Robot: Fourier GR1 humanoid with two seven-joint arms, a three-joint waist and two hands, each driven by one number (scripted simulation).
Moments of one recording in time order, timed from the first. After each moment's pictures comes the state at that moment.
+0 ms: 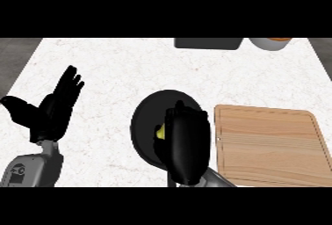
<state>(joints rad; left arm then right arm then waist) -0.20 0.19 0.05 -1.57 0.13 0.08 0.23 -0.50 -0.02 0.78 -1.64 1.41 -0.02 1.08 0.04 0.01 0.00</state>
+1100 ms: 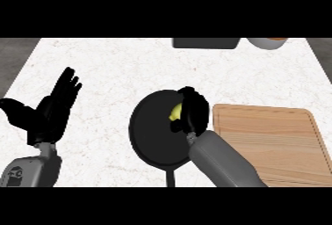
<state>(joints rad) -0.18 0.18 0.06 -1.58 0.12 0.07 0.24 -0.64 0.00 0.64 -0.91 0.86 -0.58 0.85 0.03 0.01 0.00</state>
